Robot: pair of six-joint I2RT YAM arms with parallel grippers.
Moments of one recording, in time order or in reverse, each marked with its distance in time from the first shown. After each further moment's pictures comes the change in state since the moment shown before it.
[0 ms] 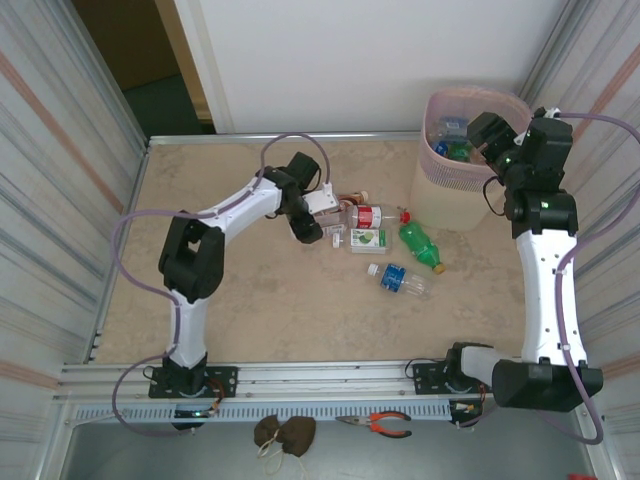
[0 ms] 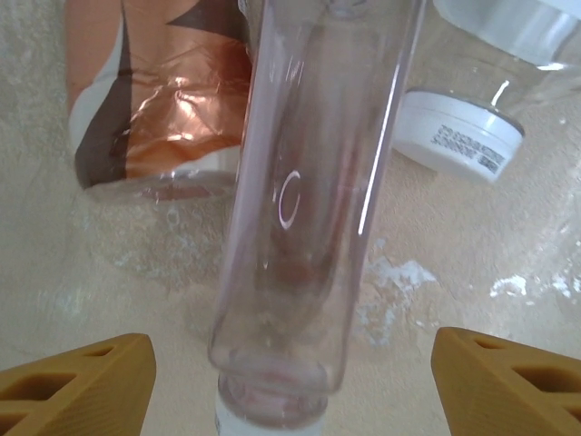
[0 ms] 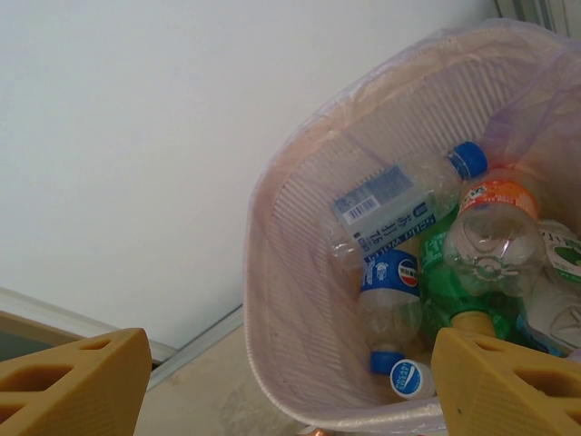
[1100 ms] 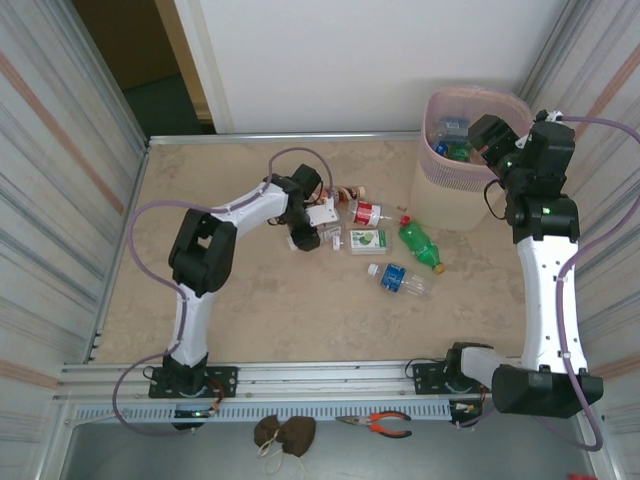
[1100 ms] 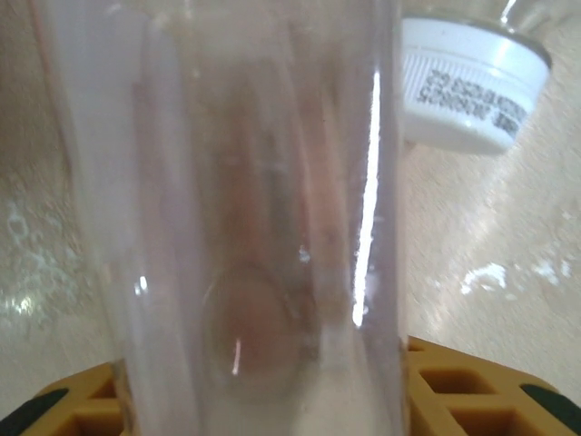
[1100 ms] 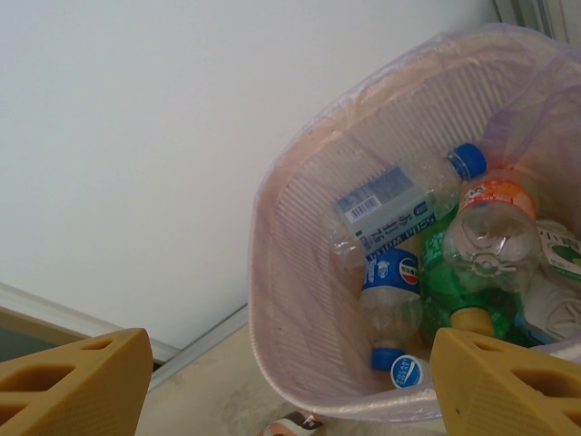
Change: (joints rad) left arm 0.000 0.042 -0.054 -0.024 0.069 0.038; right arm 0.000 -0.031 -0.015 -0.002 0.000 0.000
